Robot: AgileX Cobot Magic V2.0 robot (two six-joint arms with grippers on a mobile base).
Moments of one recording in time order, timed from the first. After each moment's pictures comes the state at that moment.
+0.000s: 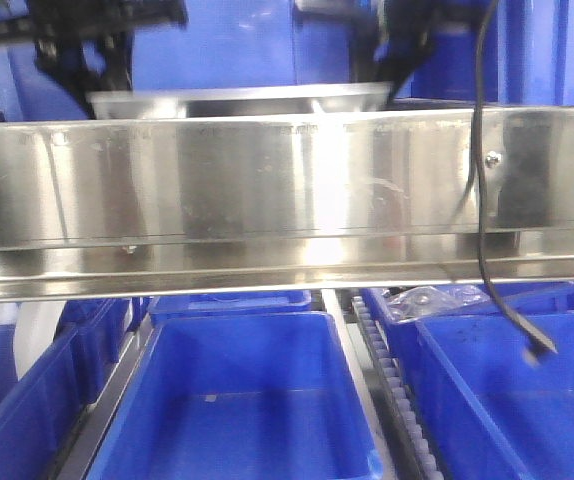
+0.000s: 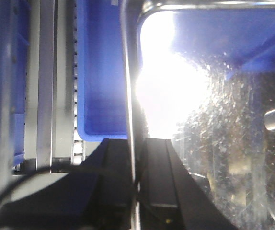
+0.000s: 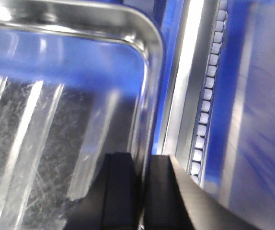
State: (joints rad) left arm -0.38 1.88 -1.79 0.02 1.09 -0.35; right arm 0.41 2.02 -2.02 0.00 1.13 0.23
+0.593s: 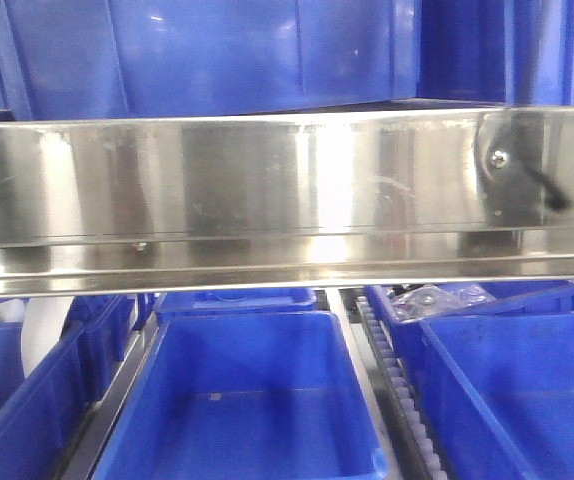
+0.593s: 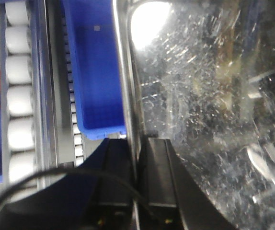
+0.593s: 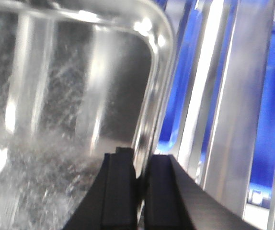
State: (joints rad) left arm -0.42 1.59 -1.76 0.02 1.23 -0.27; right arm 0.46 1.69 -1.86 0.02 1.20 0.27
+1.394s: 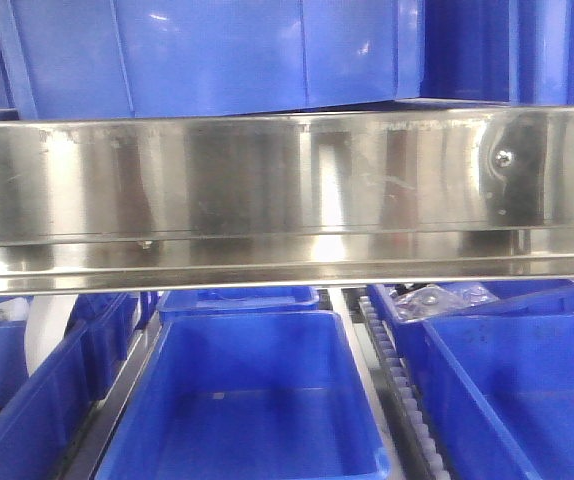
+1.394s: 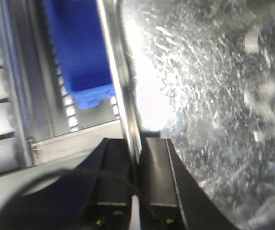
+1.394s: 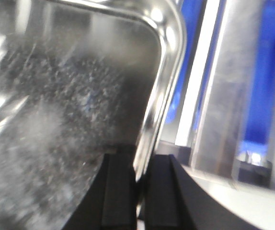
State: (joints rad) left arm -0.64 1.32 -1.49 0.05 1.23 -0.34; right arm 0.63 1.29 -1.45 -0.09 1.16 0.44
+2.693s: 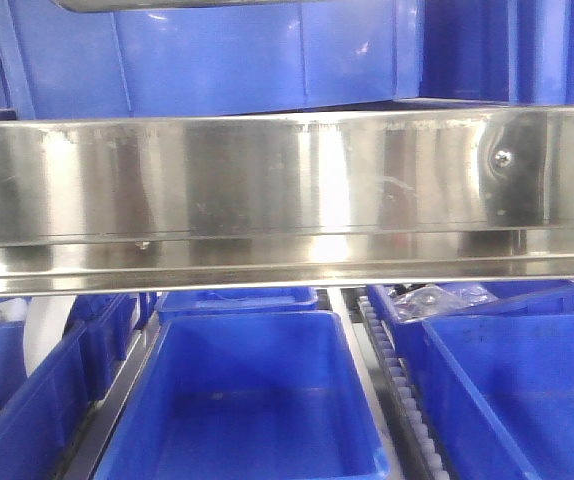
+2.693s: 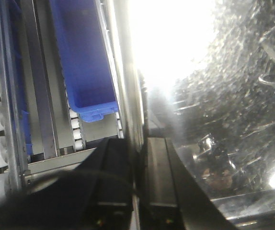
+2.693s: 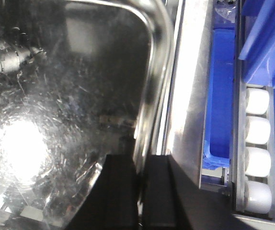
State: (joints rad) left arm -0.65 1.46 -1.61 0.13 1.23 -0.41; right arm 0.63 1.35 -1.51 -0.22 1.15 0.51
